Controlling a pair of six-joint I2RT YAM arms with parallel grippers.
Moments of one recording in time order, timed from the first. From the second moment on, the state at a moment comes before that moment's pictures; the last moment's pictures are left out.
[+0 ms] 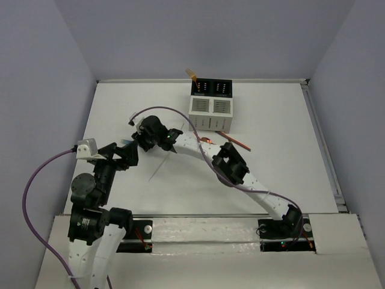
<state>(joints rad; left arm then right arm) -0.19 0.23 0.65 -0.35 -0.05 -0.44 0.96 2.73 2.43 -0.26 -0.09 -0.02</state>
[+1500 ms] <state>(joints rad) -0.19 0.23 0.65 -0.35 -0.05 -0.44 0.78 2.15 1.83 0.46 0.00 0.13</state>
